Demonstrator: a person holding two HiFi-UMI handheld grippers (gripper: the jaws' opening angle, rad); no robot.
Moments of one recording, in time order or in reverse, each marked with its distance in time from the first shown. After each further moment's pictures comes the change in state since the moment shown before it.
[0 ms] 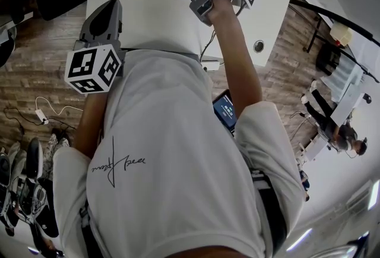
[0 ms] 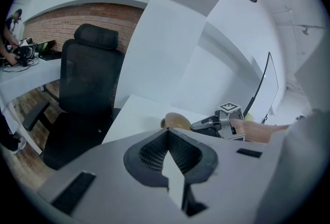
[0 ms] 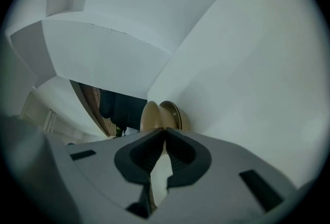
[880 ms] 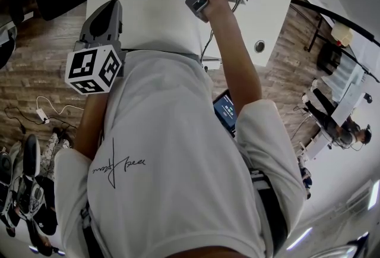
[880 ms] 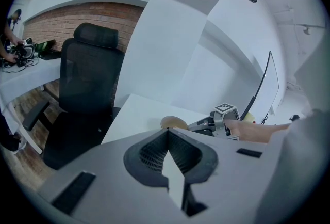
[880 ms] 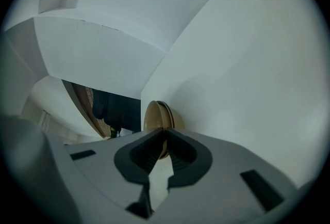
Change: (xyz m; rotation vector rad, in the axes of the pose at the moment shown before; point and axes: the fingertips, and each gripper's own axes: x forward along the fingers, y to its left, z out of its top) left arm 0.001 0.002 -0.003 -0.001 0.011 0.004; right arm 0.017 -0.014 -0.001 0.019 0.001 -0.056
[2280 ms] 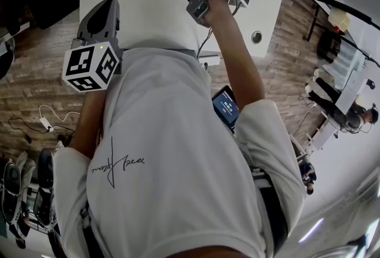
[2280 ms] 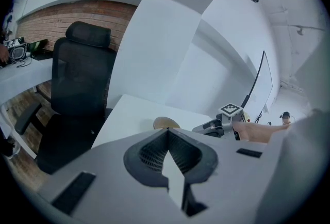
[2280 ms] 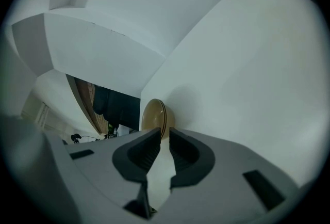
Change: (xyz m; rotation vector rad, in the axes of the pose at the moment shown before) left arm 0.013 -0.018 0.005 0.030 0.004 -0.062; right arm -0.041 -0.010 -0.004 -0.057 -0.015 -0.027
